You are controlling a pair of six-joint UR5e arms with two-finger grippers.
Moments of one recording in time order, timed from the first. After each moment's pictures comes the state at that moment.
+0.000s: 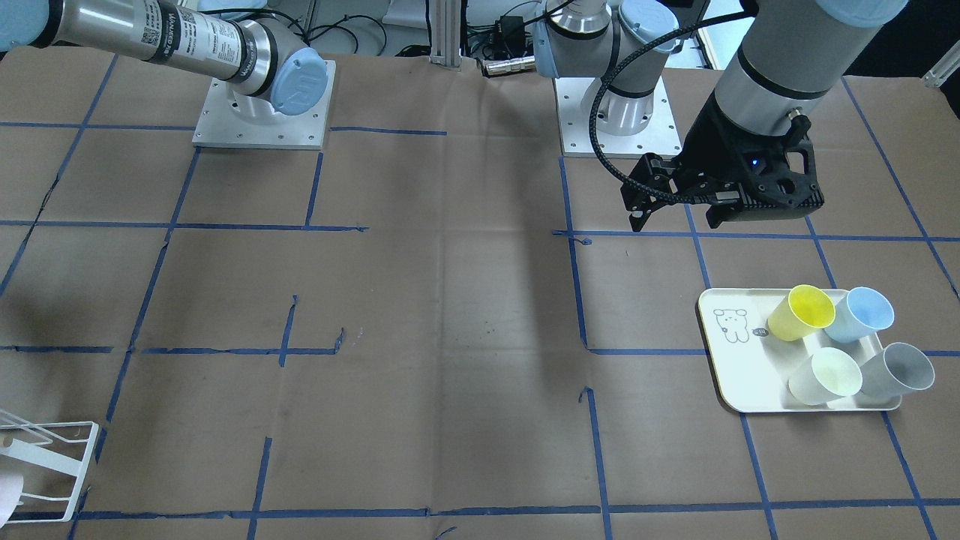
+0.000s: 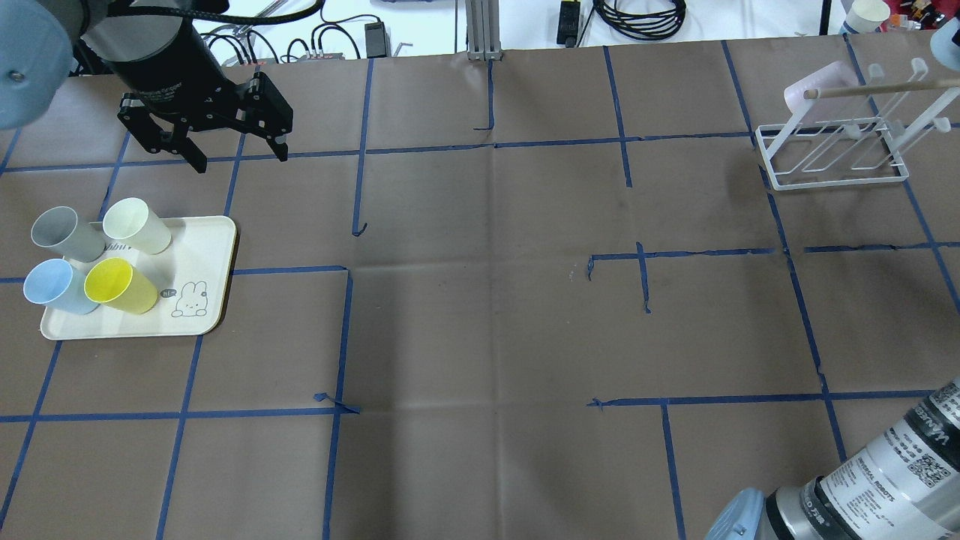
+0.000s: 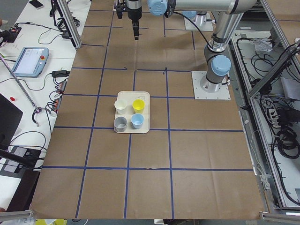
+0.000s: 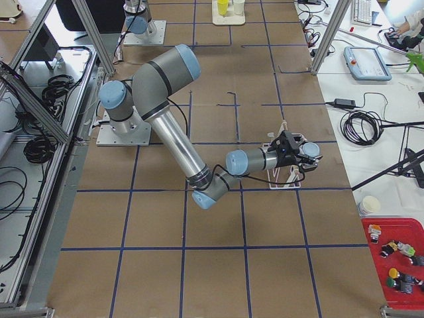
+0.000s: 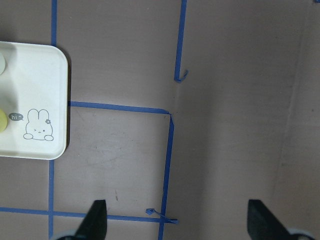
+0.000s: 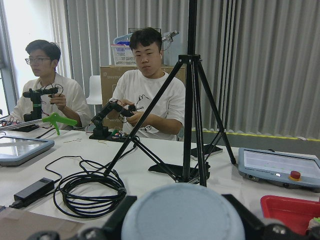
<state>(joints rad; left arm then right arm) -1.52 -1.65 -1.48 -1.58 1.54 -0.04 0.75 -0.74 1.42 -3.54 -0.52 -0.25</state>
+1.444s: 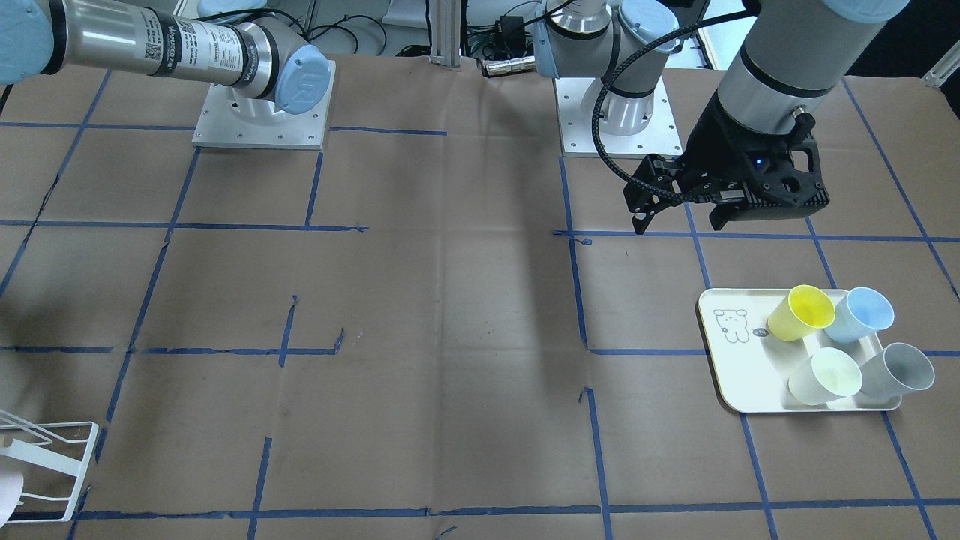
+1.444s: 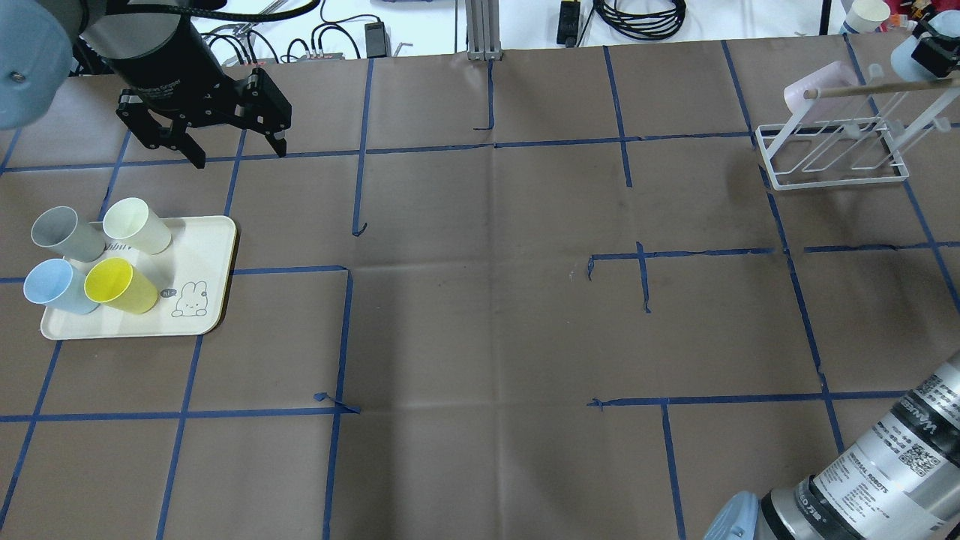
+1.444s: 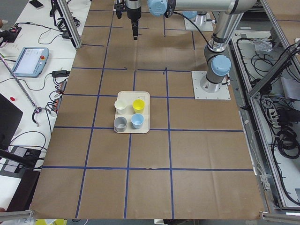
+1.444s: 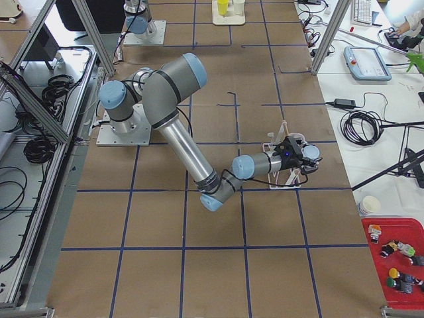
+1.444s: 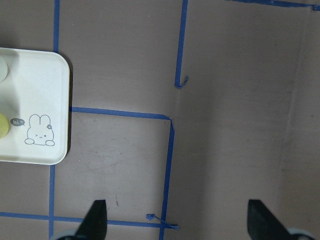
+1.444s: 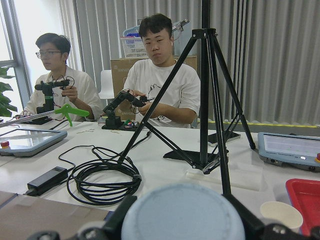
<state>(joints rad) -1.51 -1.65 -1.48 -1.57 1.55 -0.04 0.78 -0.67 1.39 -3.55 -0.51 -0.25</state>
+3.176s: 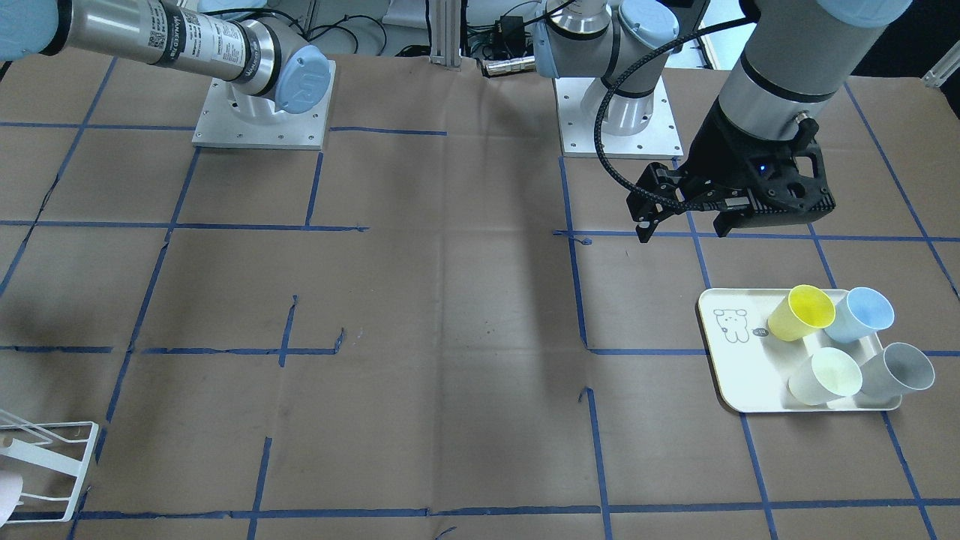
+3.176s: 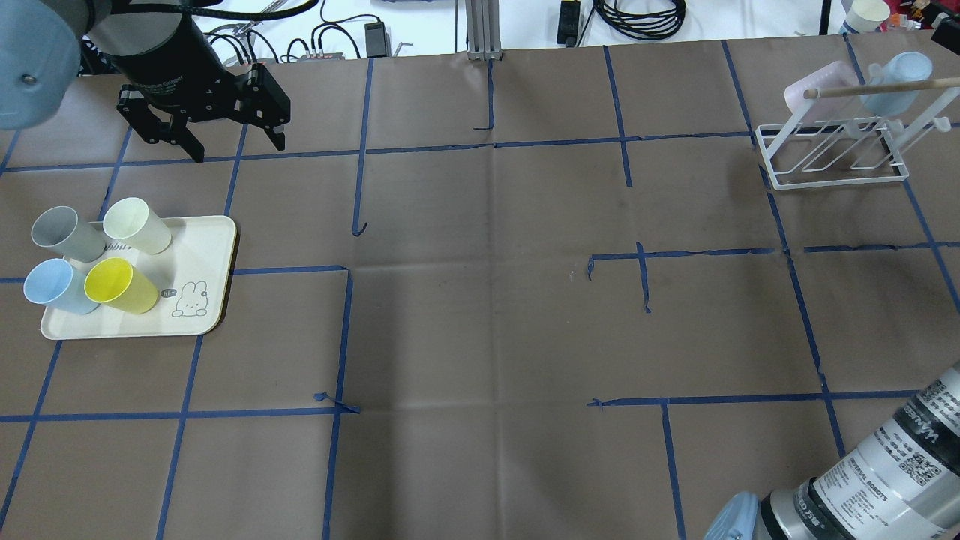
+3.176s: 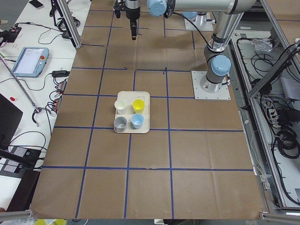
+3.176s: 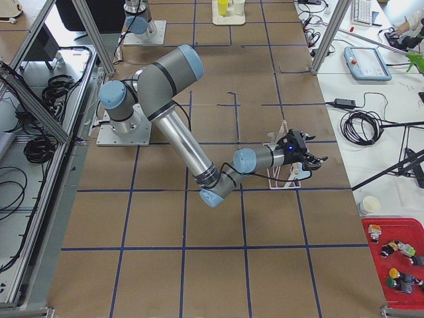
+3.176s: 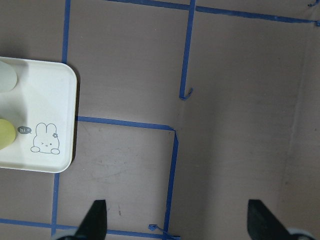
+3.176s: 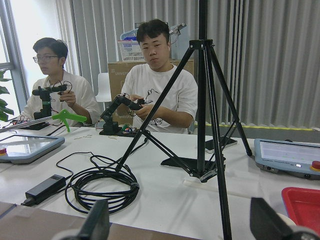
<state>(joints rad) -1.52 -1.66 -1.48 -1.54 1.56 -0.06 0.79 -0.76 1.40 -3.42 -0.53 -0.25</state>
